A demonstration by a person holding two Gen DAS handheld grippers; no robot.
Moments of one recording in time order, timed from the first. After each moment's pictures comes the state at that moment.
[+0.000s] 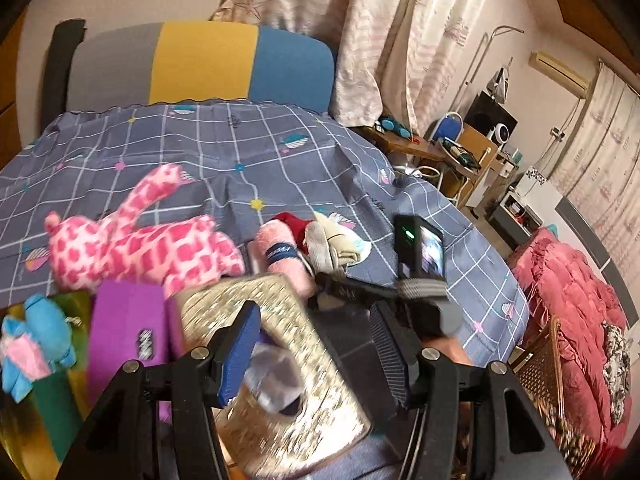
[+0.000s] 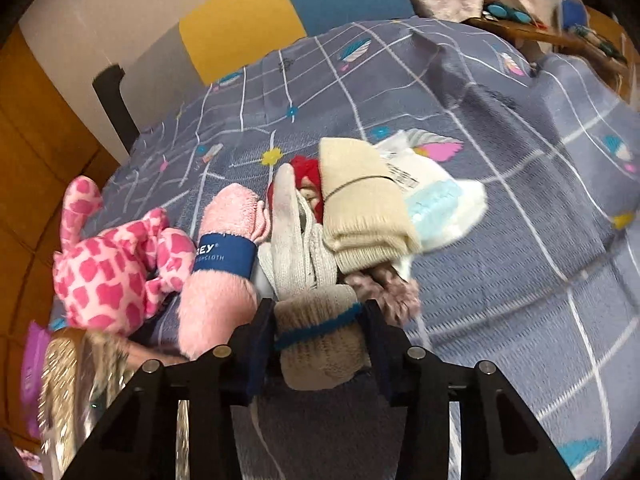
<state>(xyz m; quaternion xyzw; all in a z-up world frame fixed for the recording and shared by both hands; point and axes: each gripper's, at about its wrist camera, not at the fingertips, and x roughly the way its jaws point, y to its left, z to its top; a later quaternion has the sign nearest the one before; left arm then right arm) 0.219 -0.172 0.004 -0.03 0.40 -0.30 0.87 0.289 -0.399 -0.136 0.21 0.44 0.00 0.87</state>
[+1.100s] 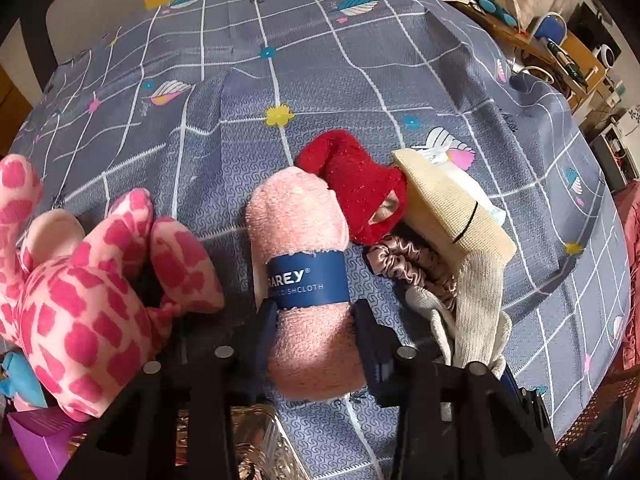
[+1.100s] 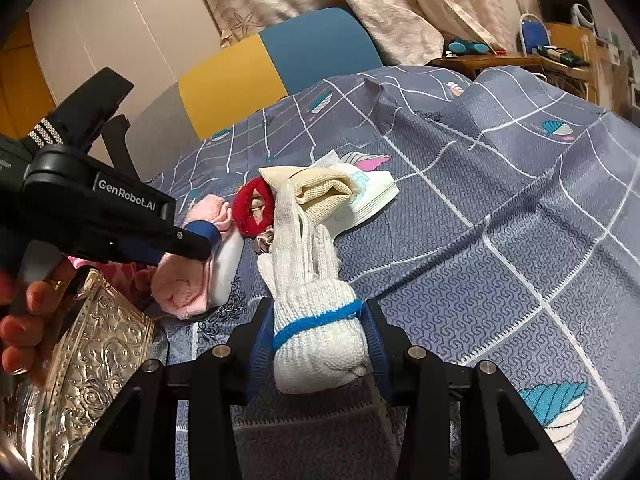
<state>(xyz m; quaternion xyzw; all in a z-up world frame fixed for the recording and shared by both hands) 0.374 -0.309 -0.113 0.10 0.59 -0.14 0.79 0.215 -0.419 -0.158 0.22 0.33 -0.04 0.92</state>
